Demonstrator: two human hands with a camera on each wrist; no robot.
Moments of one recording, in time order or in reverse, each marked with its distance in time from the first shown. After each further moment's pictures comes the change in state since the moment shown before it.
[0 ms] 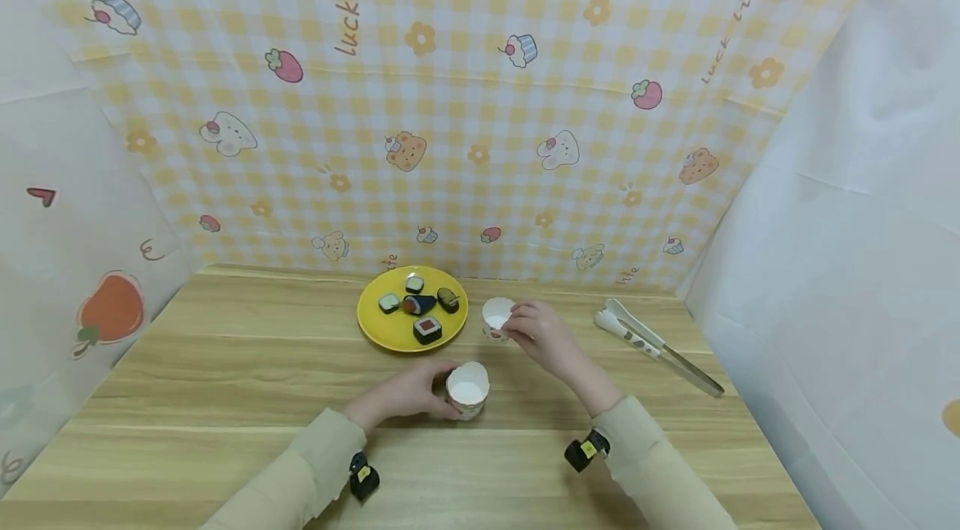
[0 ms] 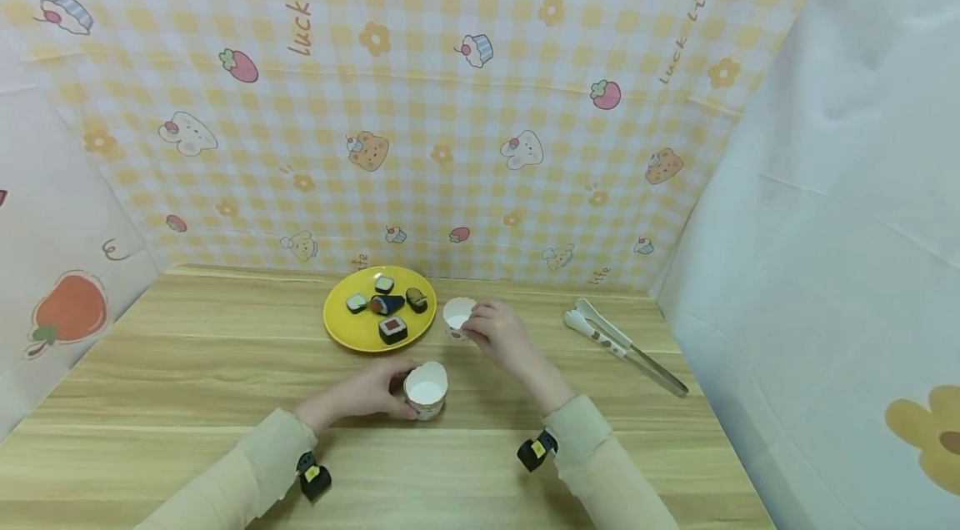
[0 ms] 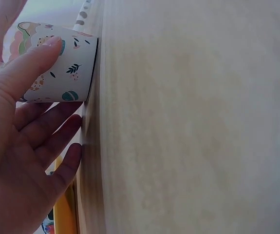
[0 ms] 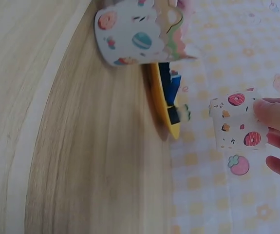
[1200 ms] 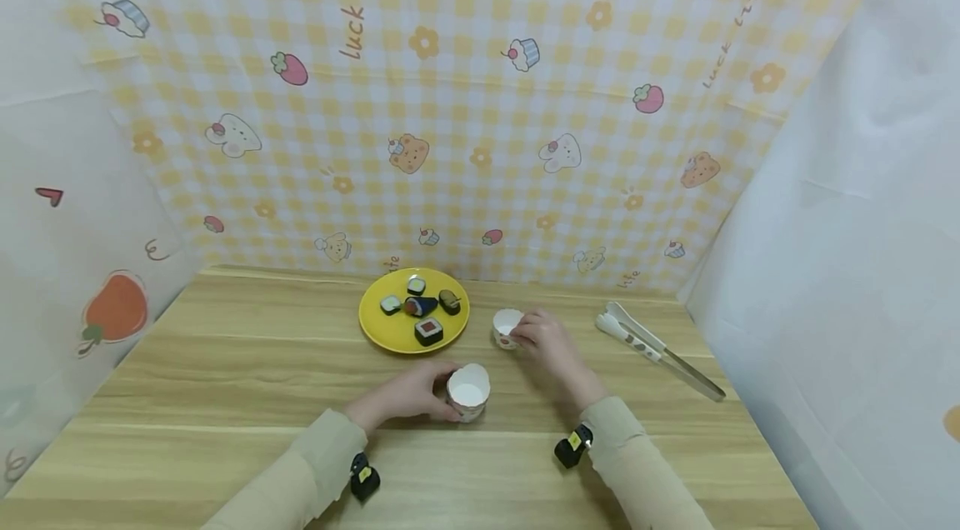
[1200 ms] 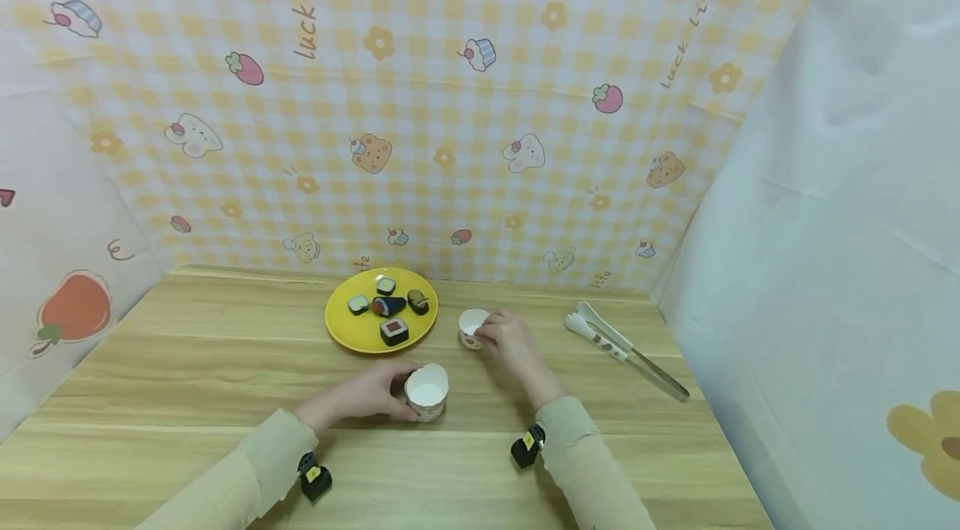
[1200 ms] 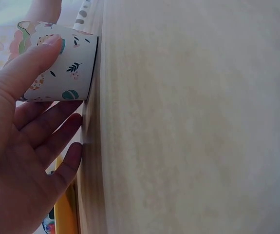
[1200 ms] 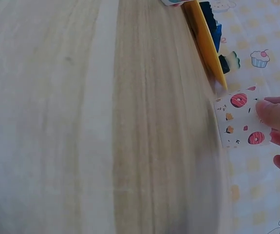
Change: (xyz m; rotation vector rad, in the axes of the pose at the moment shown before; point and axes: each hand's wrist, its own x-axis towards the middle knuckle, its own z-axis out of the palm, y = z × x) left_hand 0.000 -0.003 0.002 -0.009 0.007 0.002; right_hand -0.034 0.036 0.039 -0.077 -0.070 0.205
